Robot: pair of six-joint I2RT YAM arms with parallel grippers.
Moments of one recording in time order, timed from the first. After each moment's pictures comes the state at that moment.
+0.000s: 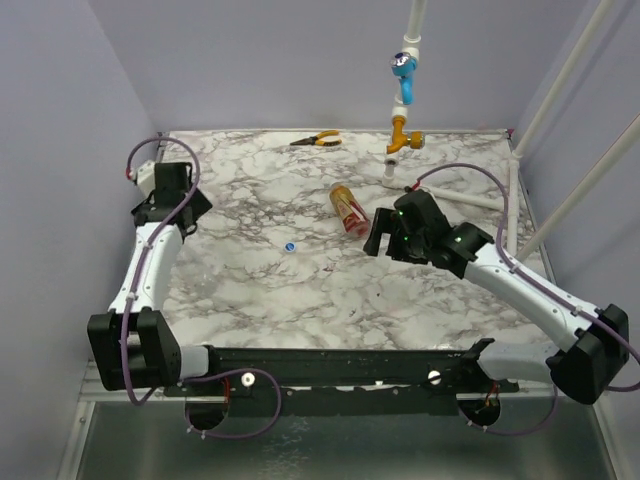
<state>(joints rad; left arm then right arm) -0.02 1.32 1.12 -0.56 -0.37 -0.59 0.65 1.19 1.04 -0.68 0.17 0.73</state>
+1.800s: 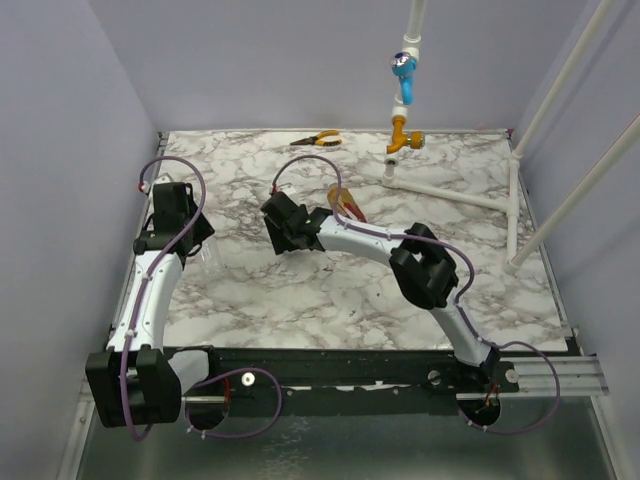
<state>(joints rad) 0.07 1.13 0.91 -0.55 -0.15 -0.47 0.96 2.25 1.80 -0.46 0.32 0.44</state>
